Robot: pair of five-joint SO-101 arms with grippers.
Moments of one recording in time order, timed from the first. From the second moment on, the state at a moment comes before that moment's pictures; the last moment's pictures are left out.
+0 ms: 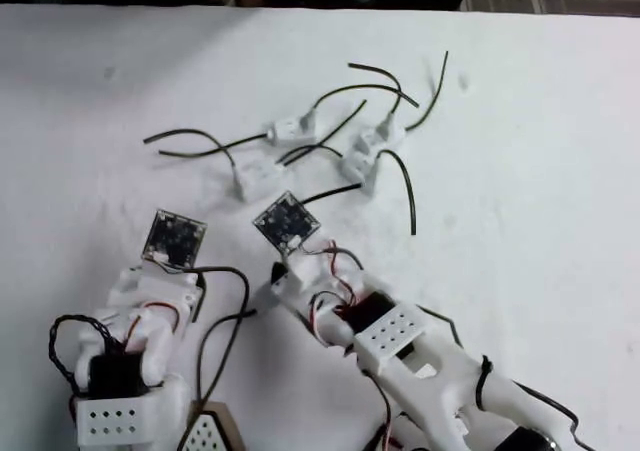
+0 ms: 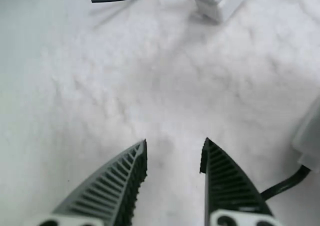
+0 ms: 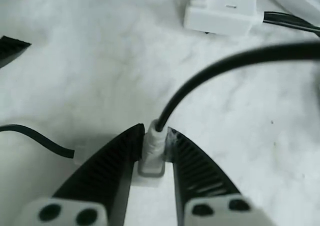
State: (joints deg) left arm -9.2 -95.8 88.6 66.5 -21.8; right arm -40.9 -31.0 74.1 20.3 8.9
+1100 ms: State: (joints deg) left arm -9.2 -95.8 88.6 66.5 -21.8; right arm -39.1 -45.3 73.8 48.0 13.8
